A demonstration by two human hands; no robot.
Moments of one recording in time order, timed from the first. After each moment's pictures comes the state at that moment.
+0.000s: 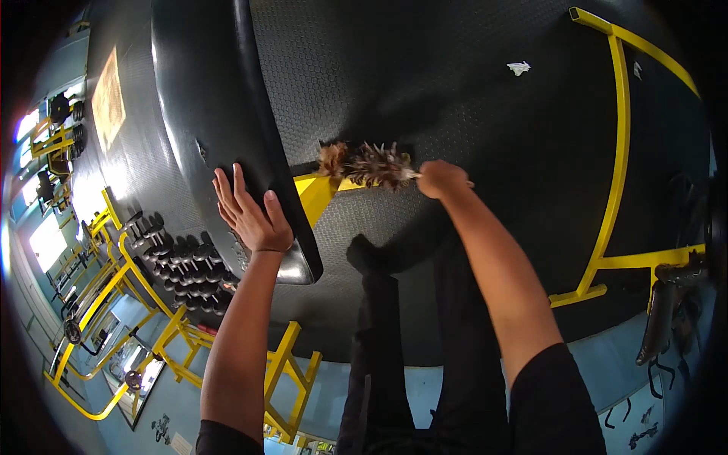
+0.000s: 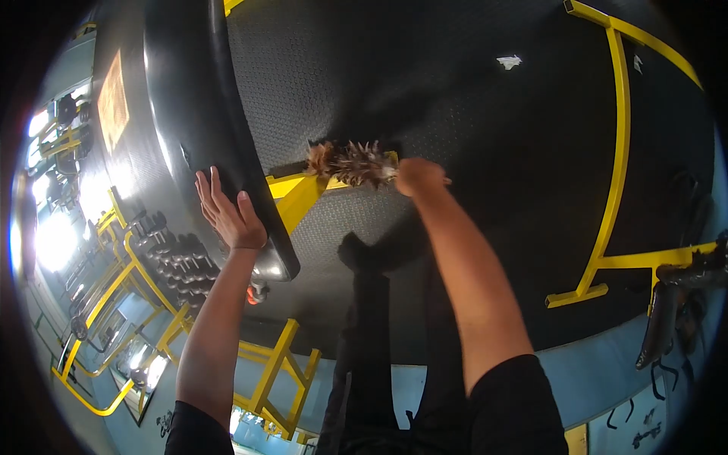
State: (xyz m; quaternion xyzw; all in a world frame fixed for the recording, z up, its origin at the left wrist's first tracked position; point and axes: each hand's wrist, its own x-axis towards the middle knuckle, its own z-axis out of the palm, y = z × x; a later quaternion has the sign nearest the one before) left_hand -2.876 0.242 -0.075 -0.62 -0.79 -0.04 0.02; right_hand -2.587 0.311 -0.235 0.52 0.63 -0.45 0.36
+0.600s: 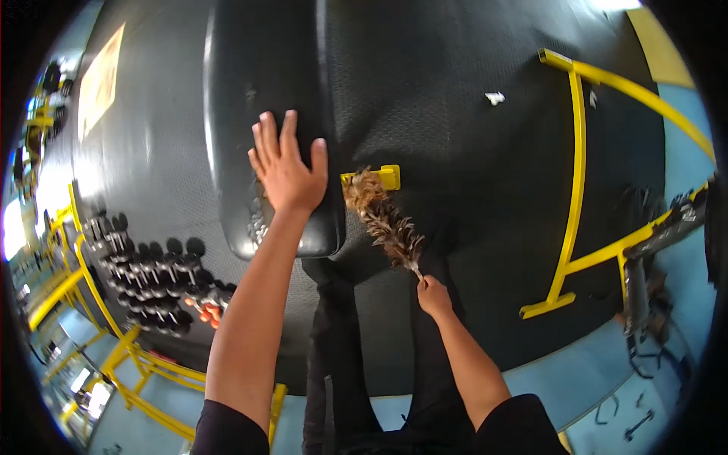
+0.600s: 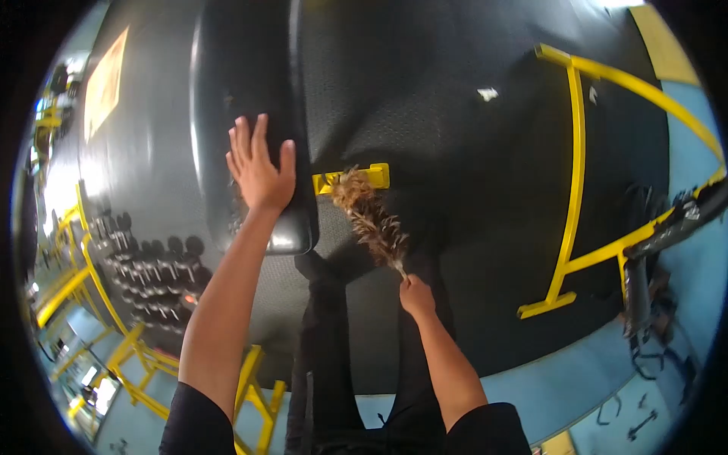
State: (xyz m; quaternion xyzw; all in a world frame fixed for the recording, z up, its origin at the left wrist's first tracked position) left_hand -2.877 0.235 -0.072 -0.59 -0.80 -0.15 -0.04; right_hand -2.577 0.023 -0.135 0.71 0.43 -0.51 0.21
